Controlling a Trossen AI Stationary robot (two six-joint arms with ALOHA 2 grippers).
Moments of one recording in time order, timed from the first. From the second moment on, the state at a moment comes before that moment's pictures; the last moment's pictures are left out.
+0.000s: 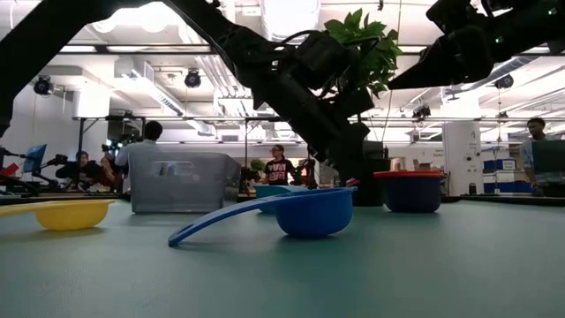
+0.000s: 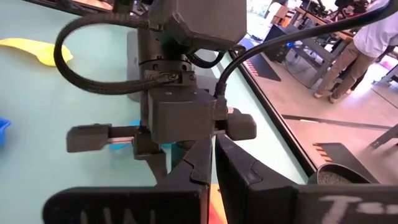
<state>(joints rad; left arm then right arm) 0.10 2.19 1.51 -0.02 -0.07 0.16 0.06 0.82 0.41 0.12 0.34 -0.22</state>
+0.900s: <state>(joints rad) 0.10 2.15 1.51 -0.08 -0.18 0.17 0.05 0.82 0.40 0.00 0.47 -0.04</state>
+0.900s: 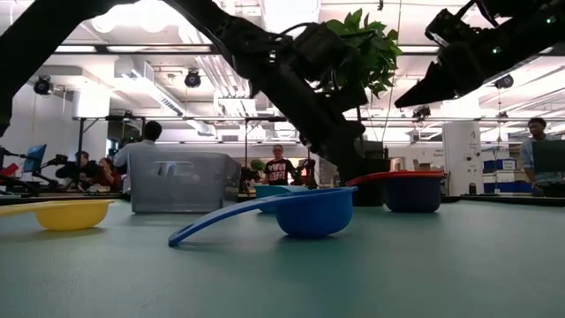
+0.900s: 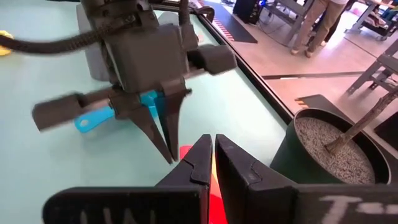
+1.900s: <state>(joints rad) -0.21 1.28 0.87 -0.11 -0.14 0.00 0.05 0.82 0.40 0.02 0.45 0.18</state>
